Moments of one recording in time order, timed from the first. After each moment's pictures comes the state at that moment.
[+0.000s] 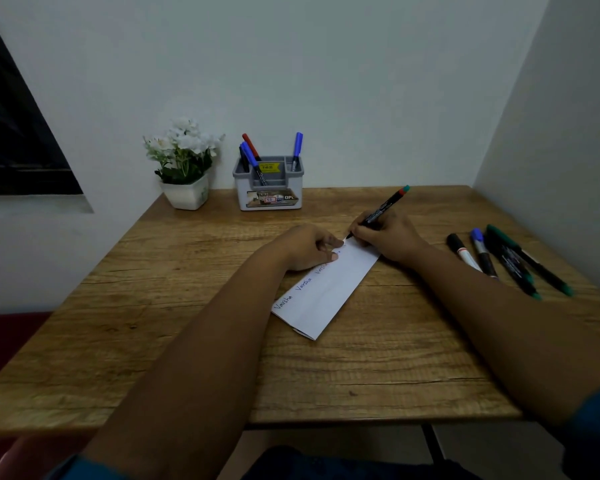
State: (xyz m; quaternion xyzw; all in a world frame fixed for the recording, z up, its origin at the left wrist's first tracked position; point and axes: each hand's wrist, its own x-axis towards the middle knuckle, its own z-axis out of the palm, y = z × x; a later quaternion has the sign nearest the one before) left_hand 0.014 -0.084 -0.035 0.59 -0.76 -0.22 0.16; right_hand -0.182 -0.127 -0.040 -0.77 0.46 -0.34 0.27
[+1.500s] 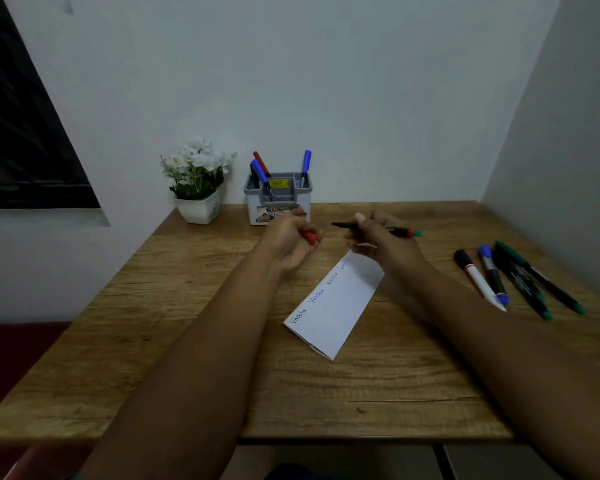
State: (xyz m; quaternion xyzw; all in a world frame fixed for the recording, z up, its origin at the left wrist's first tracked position) left_hand 0.019 -0.070 -0.005 0.36 -0.24 -0.63 0.65; right_hand -0.158 -0.084 -0.023 -0.59 0.35 -0.51 0.53
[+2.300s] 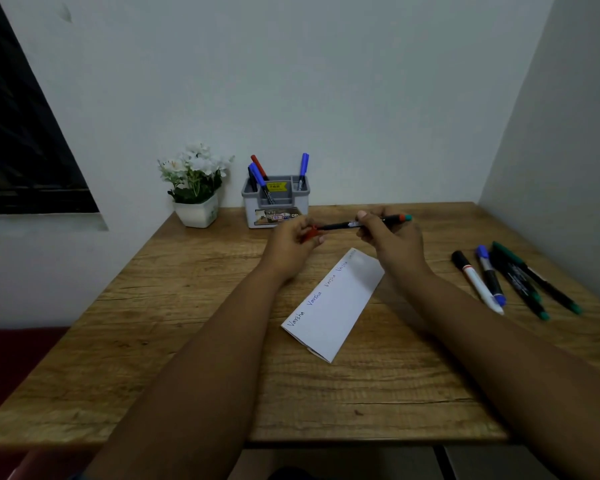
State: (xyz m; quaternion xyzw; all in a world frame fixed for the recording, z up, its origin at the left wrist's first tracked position) left_hand 0.024 -0.072 -0.028 0.53 -0.62 -0.27 0.51; right_hand -0.151 -0.078 -0.013 -0.54 0.40 -0.60 0.44
